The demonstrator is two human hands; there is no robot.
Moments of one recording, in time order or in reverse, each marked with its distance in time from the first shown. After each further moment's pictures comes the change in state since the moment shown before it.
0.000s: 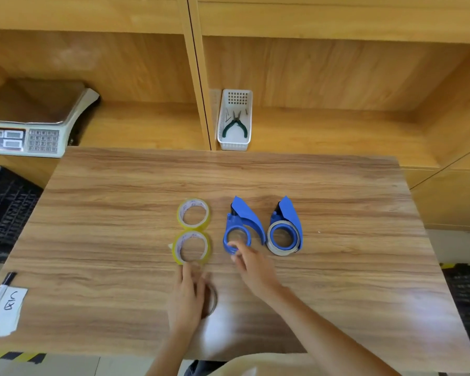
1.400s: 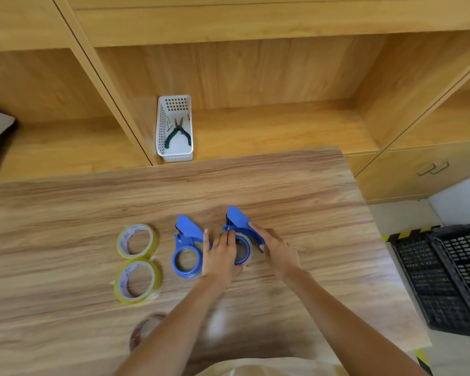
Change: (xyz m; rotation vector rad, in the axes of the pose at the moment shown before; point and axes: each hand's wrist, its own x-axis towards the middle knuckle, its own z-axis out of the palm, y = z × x) left_hand 0.073 0.169 0.119 0.739 -0.407 0.546; right_hand 0.002 0.131 -0.112 -0.126 0.023 0.353
